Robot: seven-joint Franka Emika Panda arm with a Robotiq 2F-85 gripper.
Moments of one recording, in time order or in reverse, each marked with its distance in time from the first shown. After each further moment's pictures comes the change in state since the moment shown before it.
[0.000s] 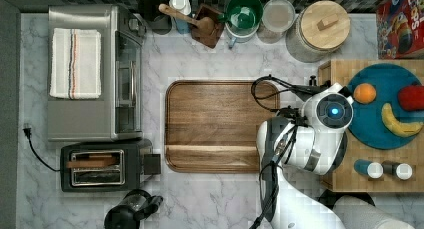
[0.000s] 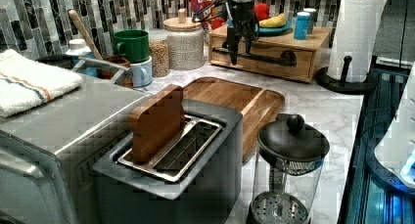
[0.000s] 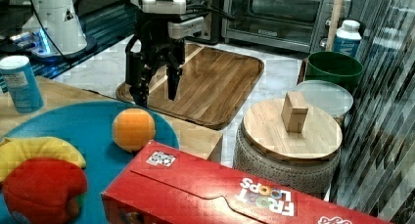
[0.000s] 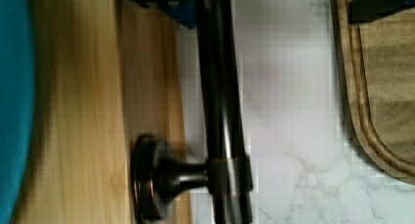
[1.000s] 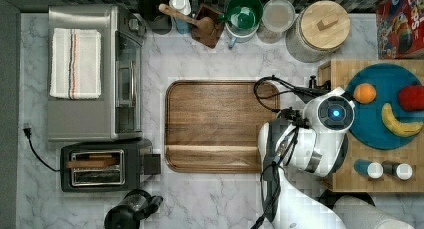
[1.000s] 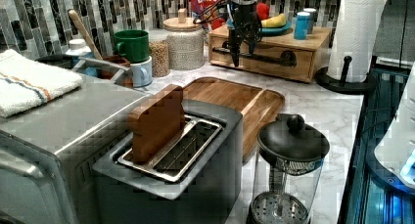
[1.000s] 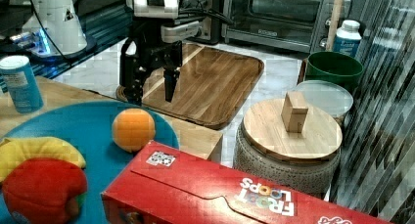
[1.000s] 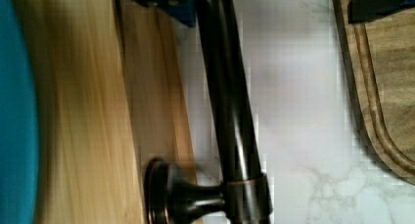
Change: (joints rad) arm -0.005 0.002 -0.004 -0.004 0.009 -0.021 0.047
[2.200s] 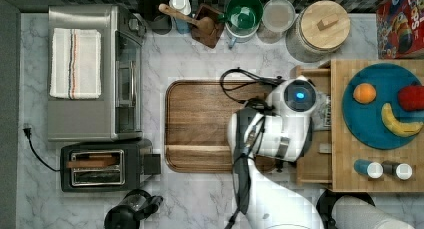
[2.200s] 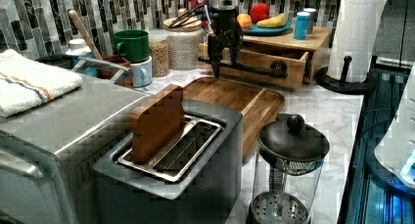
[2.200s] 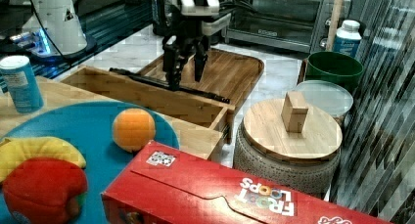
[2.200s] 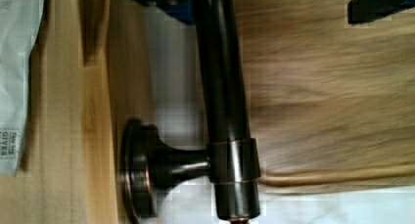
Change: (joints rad) arm 0.023 0.016 0.171 0.025 0.088 -0.099 0.049
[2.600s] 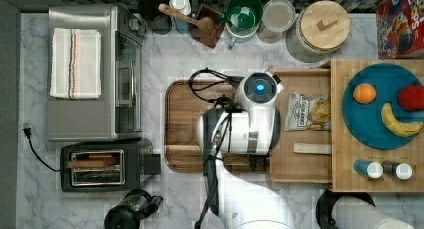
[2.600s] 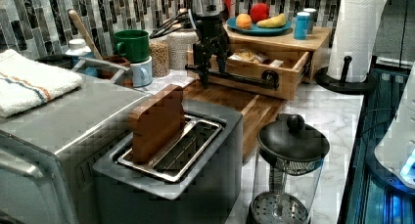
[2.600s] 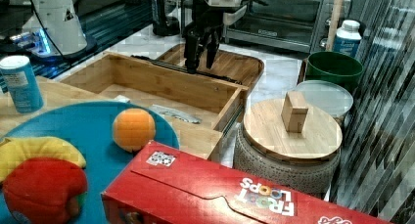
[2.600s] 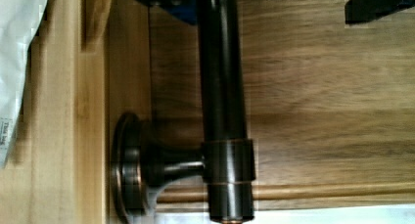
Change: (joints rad) arm 0.119 -0.001 0.022 0.000 0.002 -0.041 0.108
